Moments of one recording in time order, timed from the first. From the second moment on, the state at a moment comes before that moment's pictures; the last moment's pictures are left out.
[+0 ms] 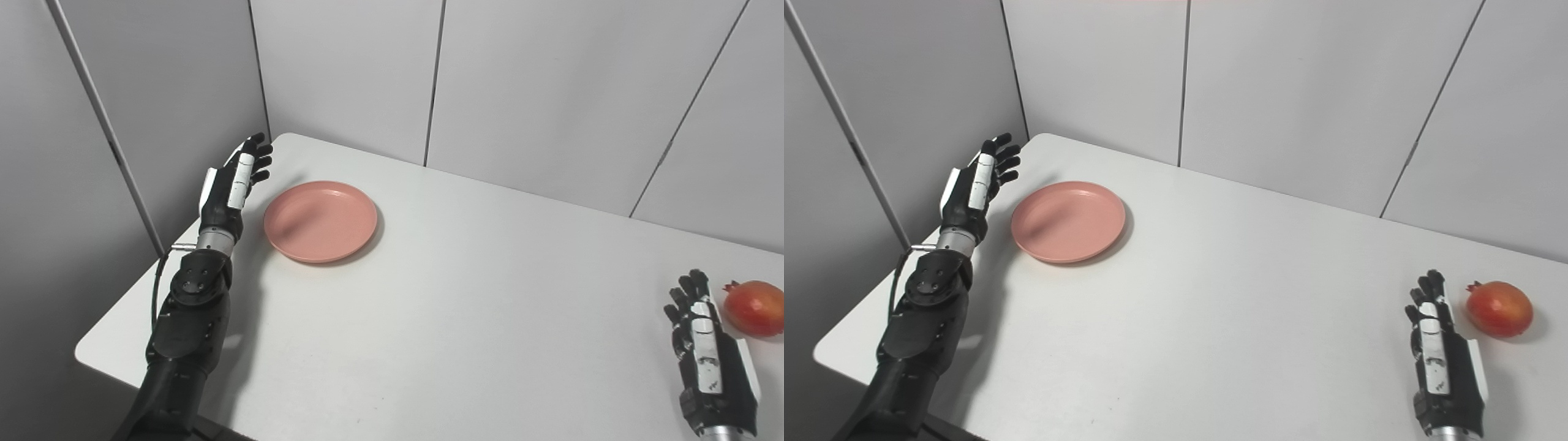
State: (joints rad) left arm -0.33 0.37 0.33 0.40 -0.12 -0.13 0.02; right arm -0.20 -0.11 -0.04 0.13 0.15 -0.08 0.16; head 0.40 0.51
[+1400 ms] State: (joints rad) left arm -0.40 0.32 0.19 0.58 -0.15 -0.20 -0.07; right arm -0.20 -0.10 -0.03 0.09 0.13 -0.05 0.15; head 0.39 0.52
